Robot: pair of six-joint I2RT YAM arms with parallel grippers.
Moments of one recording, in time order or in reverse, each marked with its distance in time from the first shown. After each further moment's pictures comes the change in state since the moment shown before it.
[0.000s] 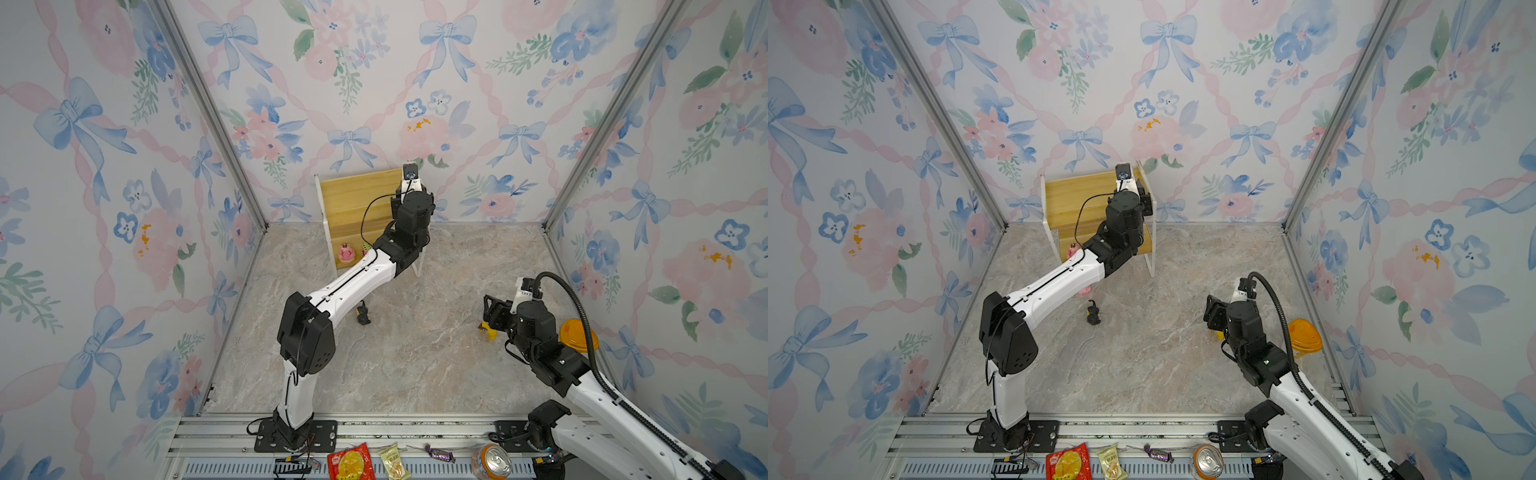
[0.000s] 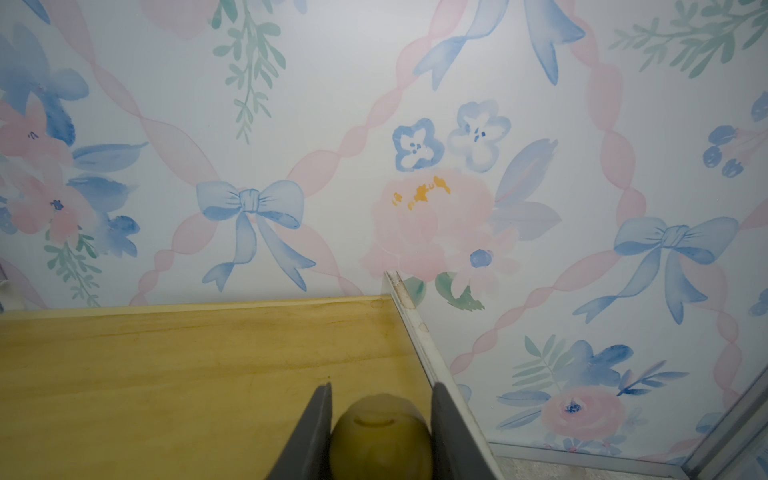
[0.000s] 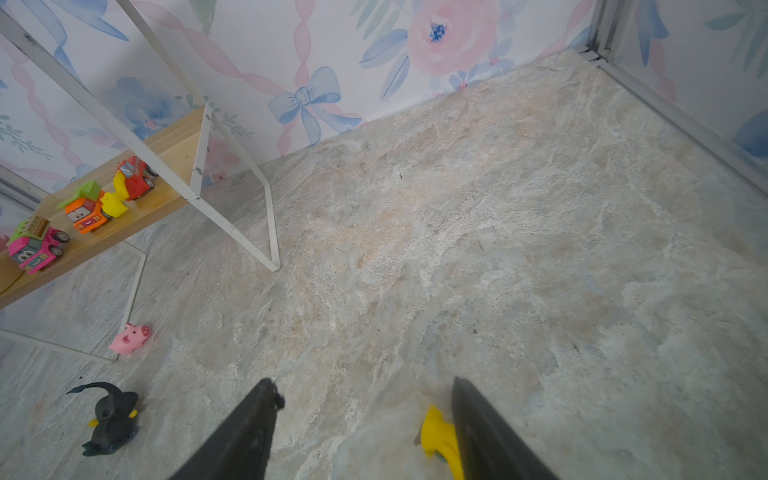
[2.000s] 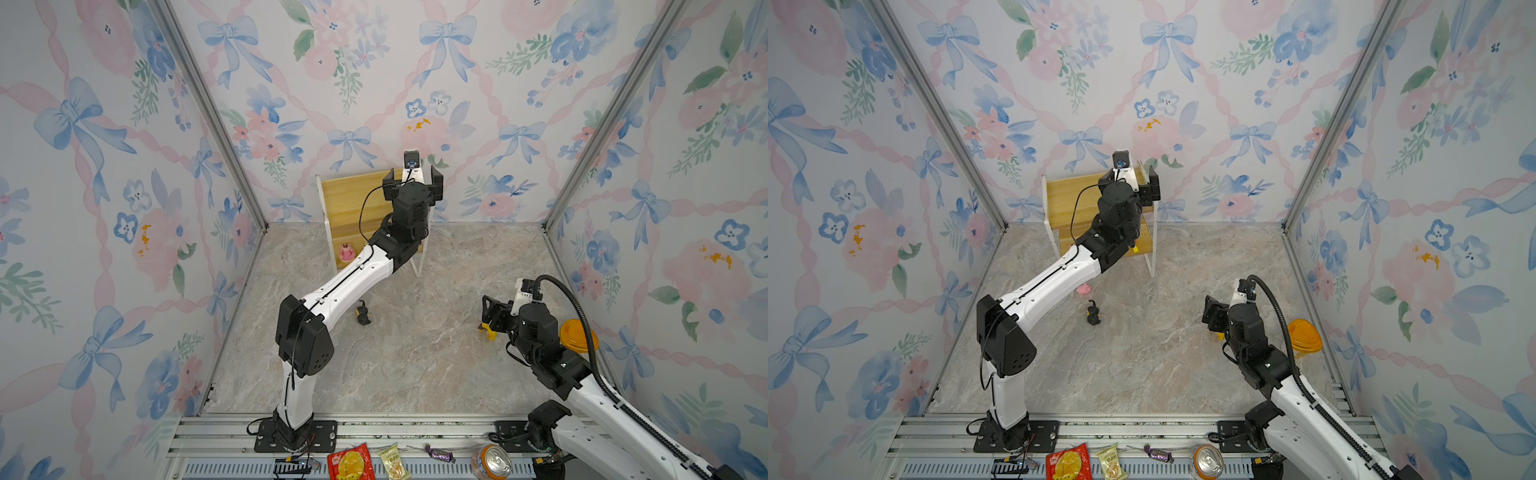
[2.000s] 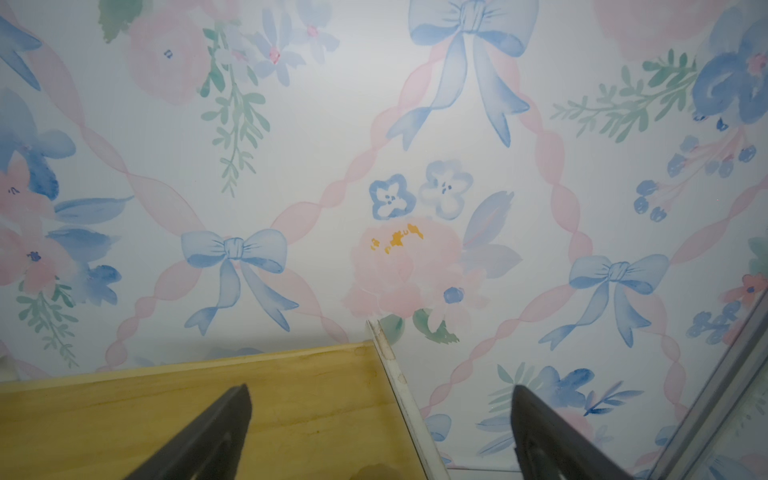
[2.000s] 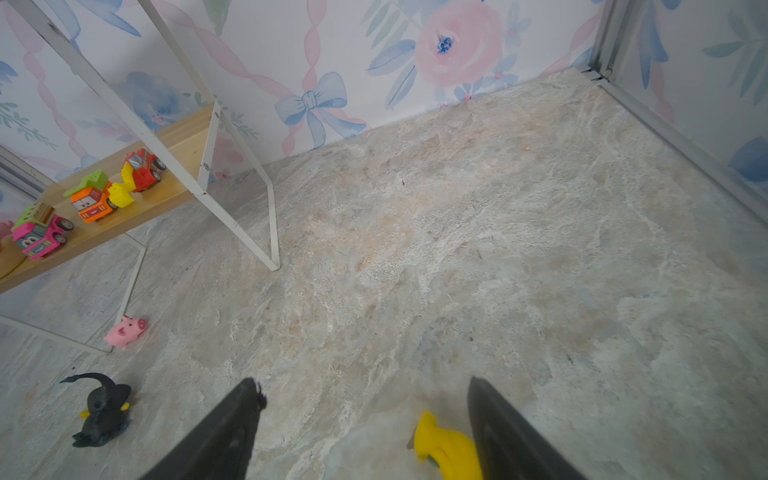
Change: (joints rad) left arm 0.002 -0.053 0.076 -0.018 0.081 0.050; right arm -0.009 -0.030 -0.021 0.018 -0.009 -0.058
